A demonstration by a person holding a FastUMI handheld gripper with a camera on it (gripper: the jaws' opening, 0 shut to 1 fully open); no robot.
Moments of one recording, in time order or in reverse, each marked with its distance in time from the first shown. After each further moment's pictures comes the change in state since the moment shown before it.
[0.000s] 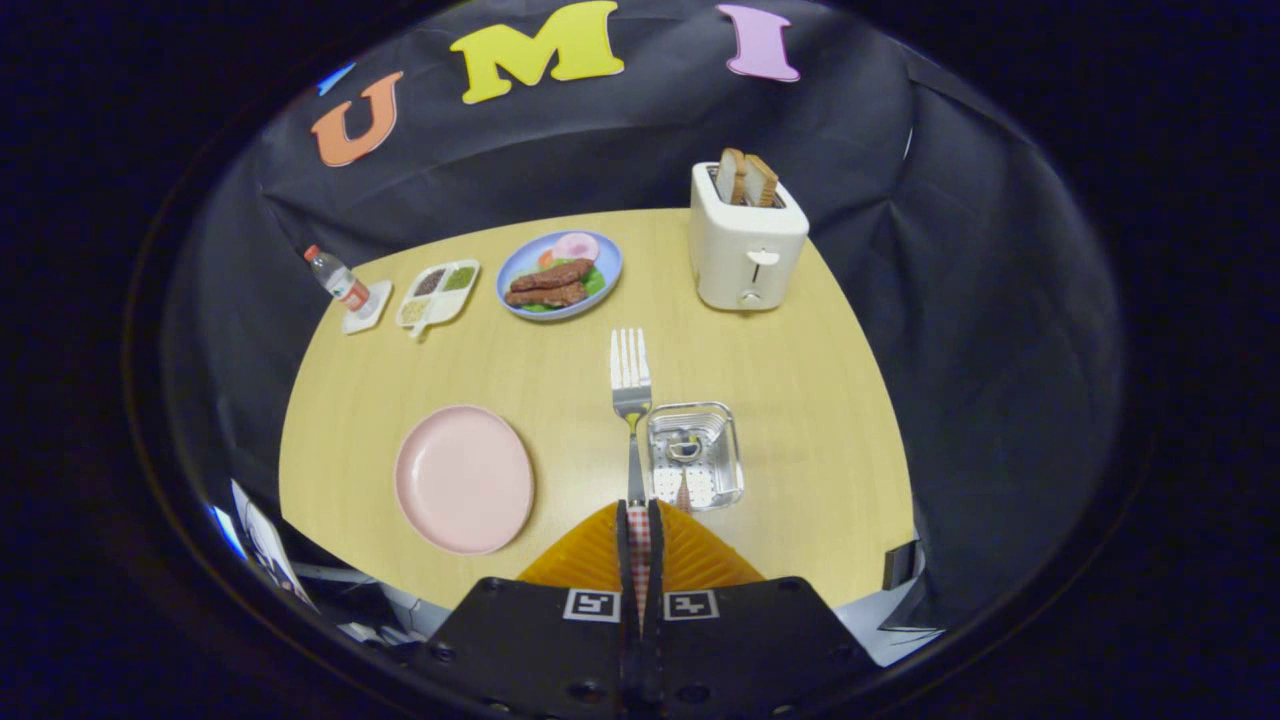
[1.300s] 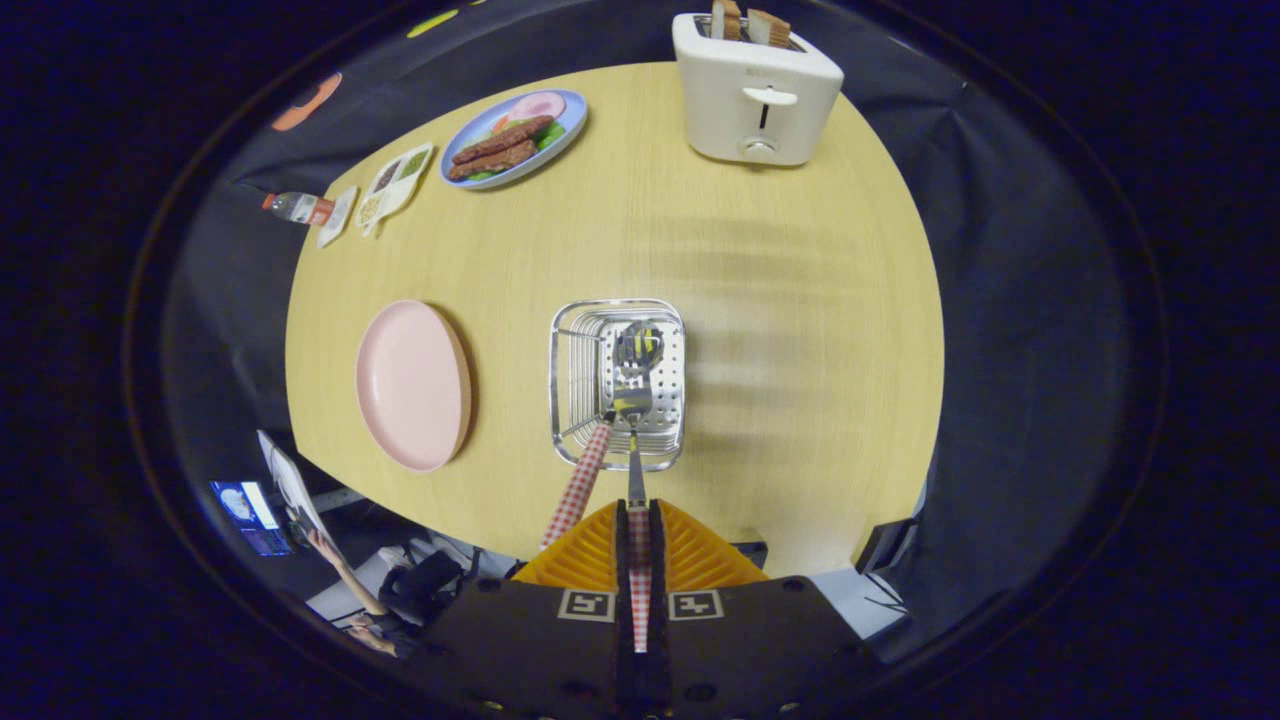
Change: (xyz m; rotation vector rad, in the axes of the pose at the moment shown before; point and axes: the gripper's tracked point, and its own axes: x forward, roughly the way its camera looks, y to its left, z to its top) arm 0.048 -0.049 -0.031 -0.037 0.537 0.112
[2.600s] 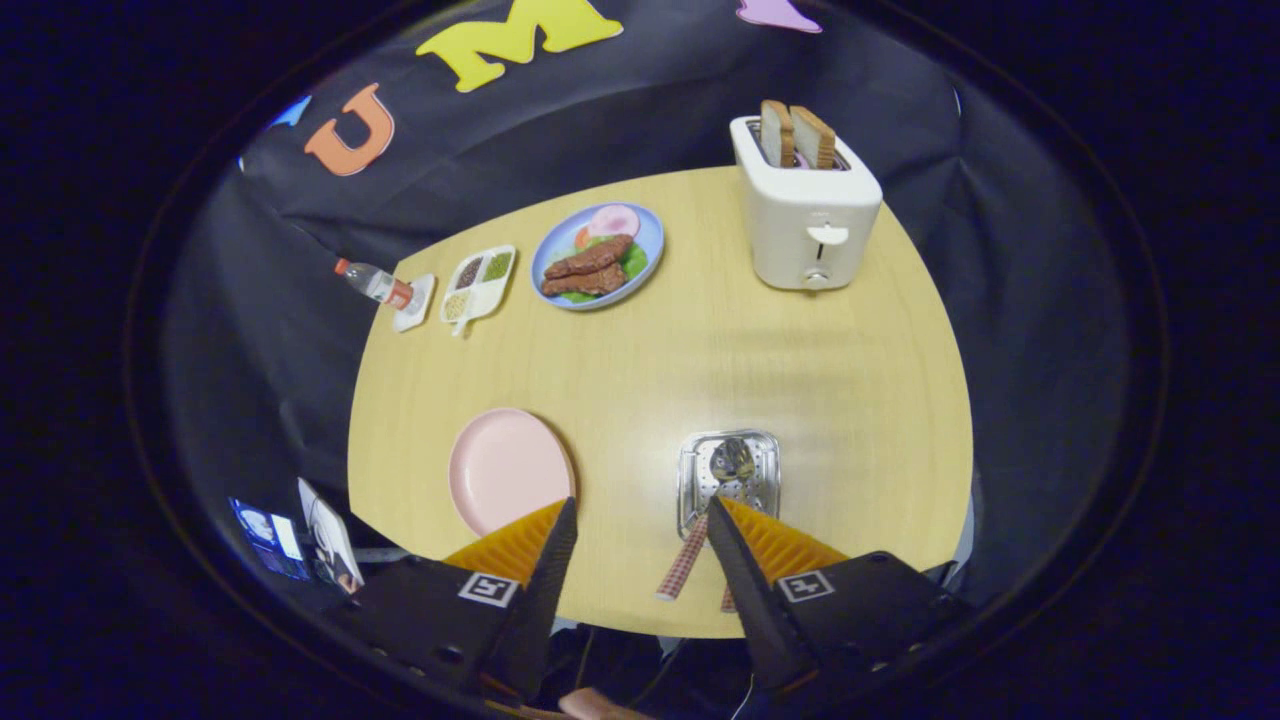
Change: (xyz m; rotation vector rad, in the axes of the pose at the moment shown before) arm -0.061 0.080 0.051 0.010 -0.397 0.120
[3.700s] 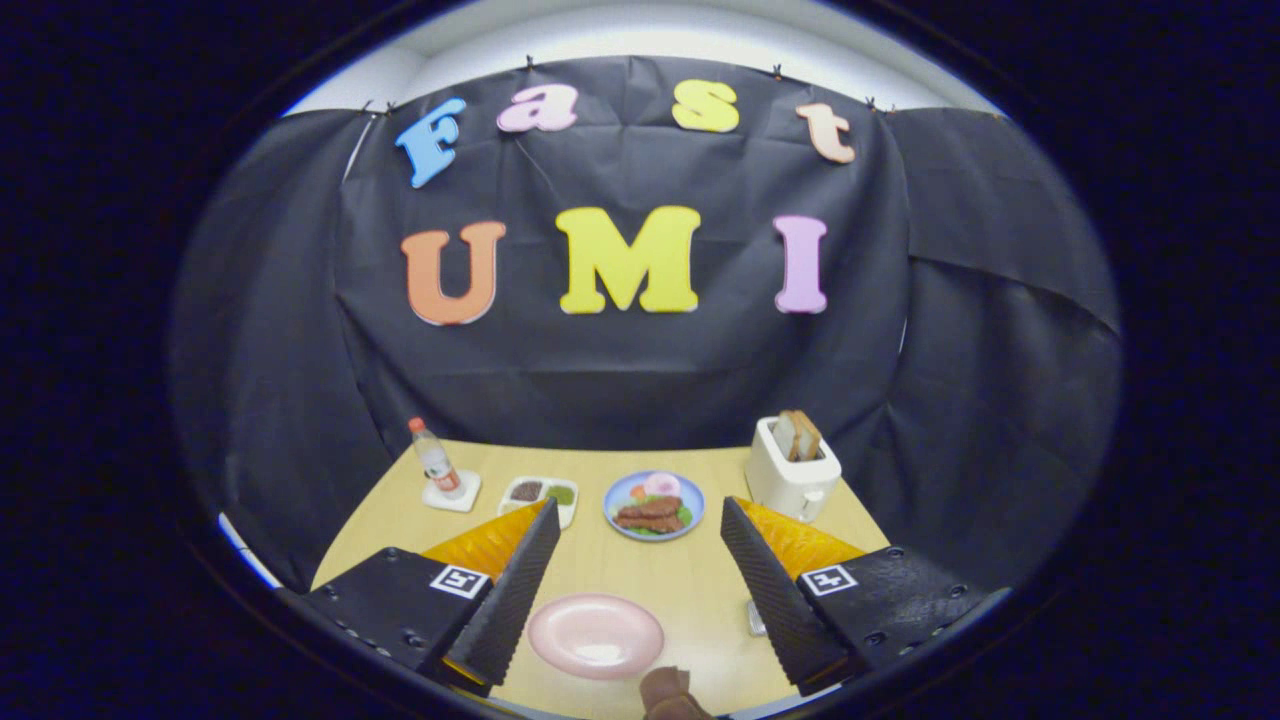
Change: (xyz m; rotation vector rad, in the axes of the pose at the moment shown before) arm -0.176 0.228 0.044 -0.161 -0.935 -0.180
